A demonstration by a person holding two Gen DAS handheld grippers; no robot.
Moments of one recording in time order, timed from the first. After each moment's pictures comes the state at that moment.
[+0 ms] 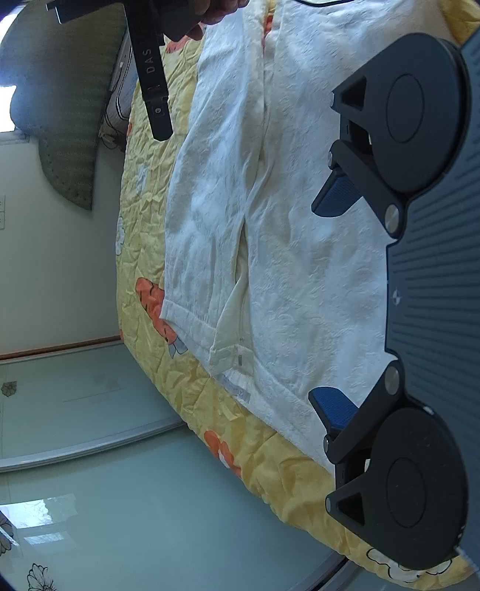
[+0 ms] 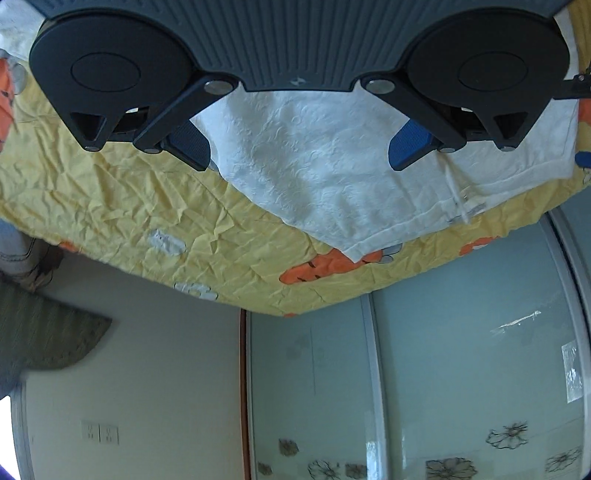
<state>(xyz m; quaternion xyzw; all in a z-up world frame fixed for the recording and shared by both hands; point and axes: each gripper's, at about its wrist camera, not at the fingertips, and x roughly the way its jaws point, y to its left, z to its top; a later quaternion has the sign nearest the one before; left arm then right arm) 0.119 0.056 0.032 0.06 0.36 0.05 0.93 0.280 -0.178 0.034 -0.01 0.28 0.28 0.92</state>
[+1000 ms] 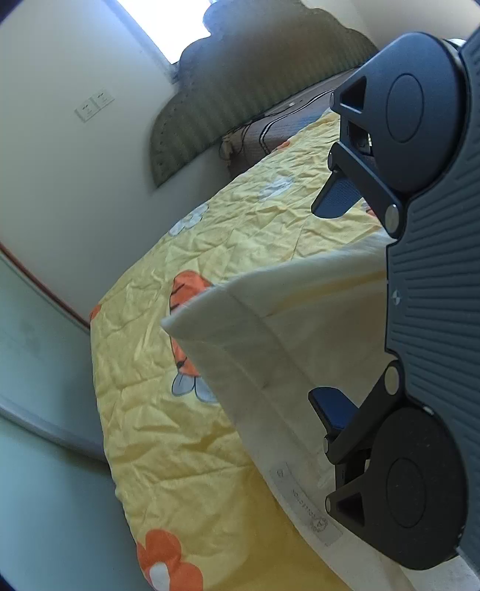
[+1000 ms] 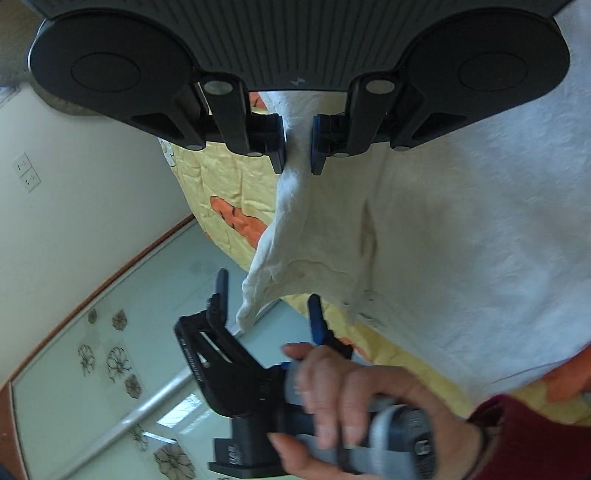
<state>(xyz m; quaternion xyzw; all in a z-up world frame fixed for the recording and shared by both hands) 0.324 0.152 0.031 -0.34 0.38 0.01 0.86 0.174 -0.080 -0.029 -0.45 0.07 0.35 0.82</state>
